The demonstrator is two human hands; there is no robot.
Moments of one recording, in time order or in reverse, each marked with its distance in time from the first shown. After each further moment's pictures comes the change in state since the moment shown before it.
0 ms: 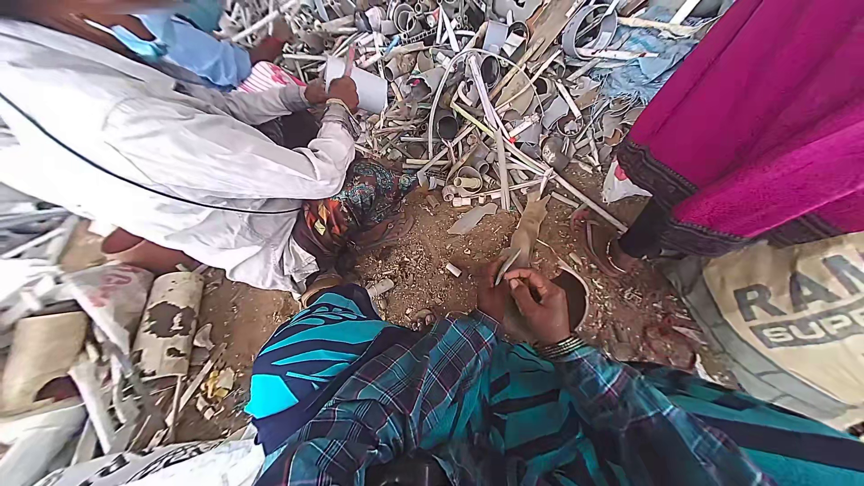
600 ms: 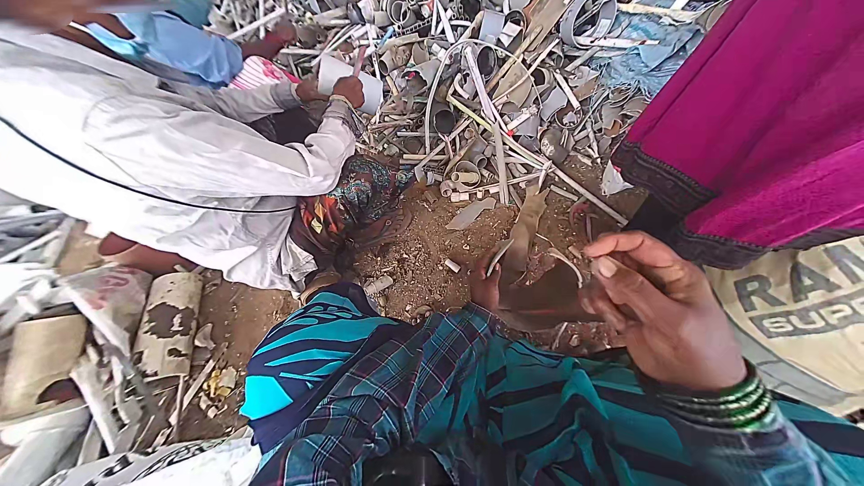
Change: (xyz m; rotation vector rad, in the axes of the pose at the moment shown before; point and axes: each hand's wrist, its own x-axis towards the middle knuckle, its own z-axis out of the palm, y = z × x) left_hand 0.004 0.010 -0.001 -0.132 0.071 -0.128; right_hand 0.011 -0.113 -0.072 0.486 -0.075 -0.015
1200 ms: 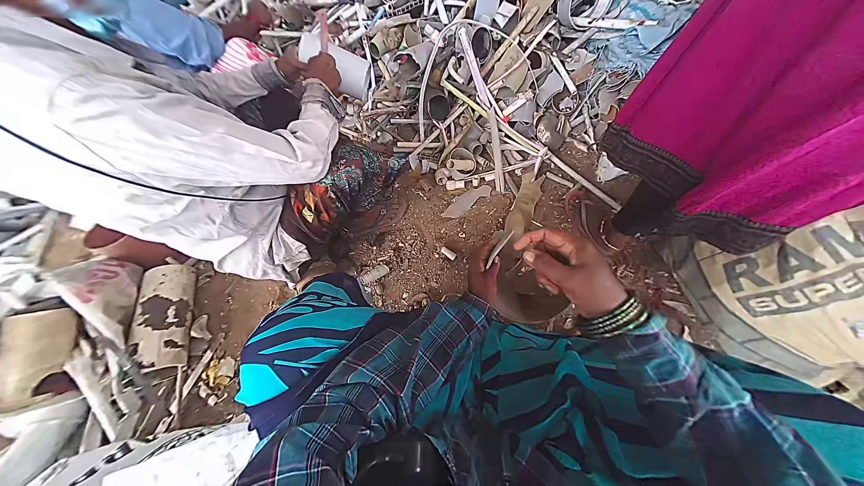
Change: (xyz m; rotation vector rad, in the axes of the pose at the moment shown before) left_hand -0.009 -0.005 -0.003 0.101 -0.030 0.010; right_hand 0.014 0.042 -0.003 -0.320 -0.215 0.307
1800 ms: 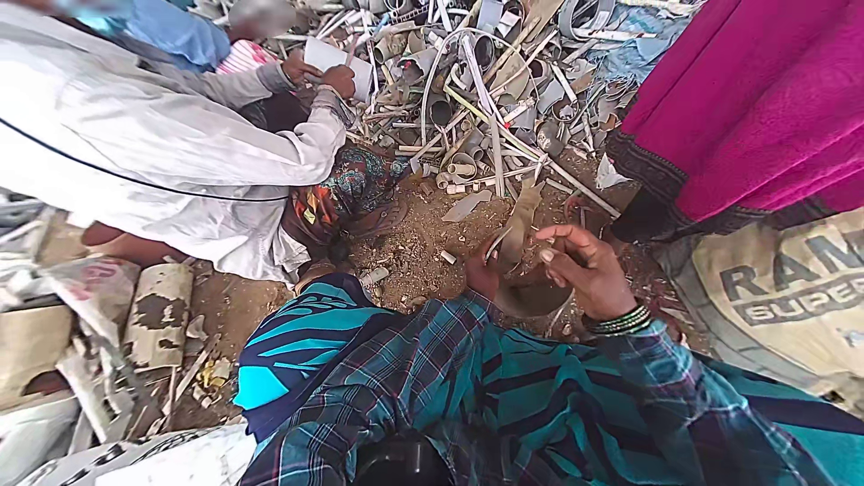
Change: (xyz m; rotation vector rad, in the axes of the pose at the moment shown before) left_hand 0.009 0.015 -0.002 0.292 -0.005 0.148; right_hand 0.007 0.027 -0.010 0.051 0.154 -0.217
